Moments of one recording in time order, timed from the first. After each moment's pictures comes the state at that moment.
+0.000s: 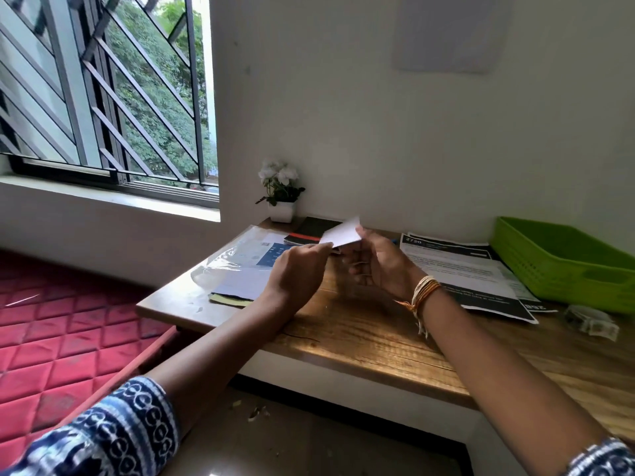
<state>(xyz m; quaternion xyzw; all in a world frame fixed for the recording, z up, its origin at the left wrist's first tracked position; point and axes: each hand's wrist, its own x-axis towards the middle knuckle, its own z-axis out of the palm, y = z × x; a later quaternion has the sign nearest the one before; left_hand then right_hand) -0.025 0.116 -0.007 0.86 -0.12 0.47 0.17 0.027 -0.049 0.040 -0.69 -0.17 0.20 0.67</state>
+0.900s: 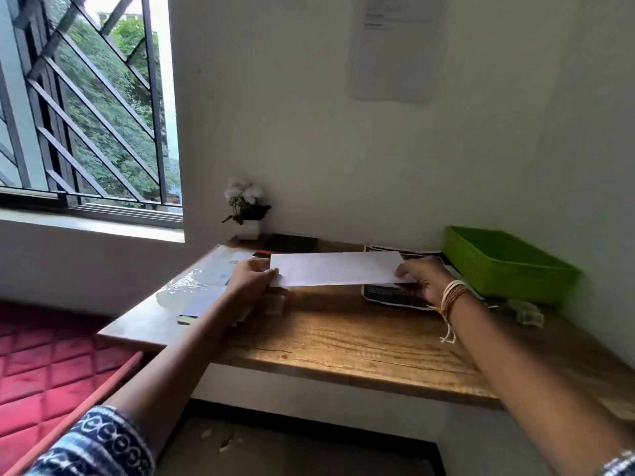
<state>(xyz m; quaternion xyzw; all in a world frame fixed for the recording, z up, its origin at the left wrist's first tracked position) -0.013 0.138 -0.003 0.70 0.07 0.16 0.69 0.060 -0.155 0.042 -0.75 0.06 -0.02 0.66</state>
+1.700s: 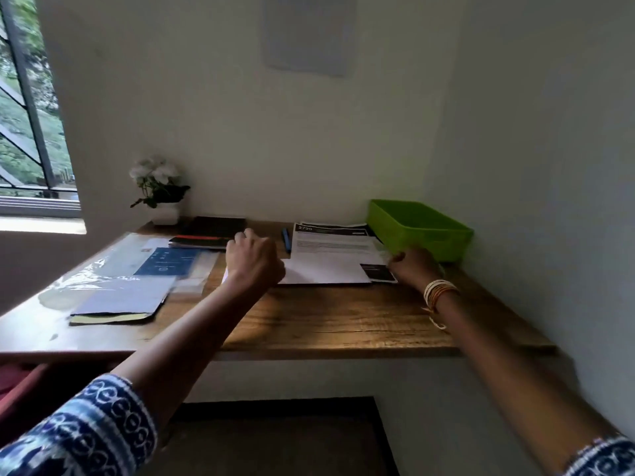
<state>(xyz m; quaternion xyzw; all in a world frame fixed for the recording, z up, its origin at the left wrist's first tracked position) 0.003 0.009 0.020 0.97 0.03 0.25 0.02 0.019 -0.265 0.027 -0.96 0.06 -0.17 0.22</state>
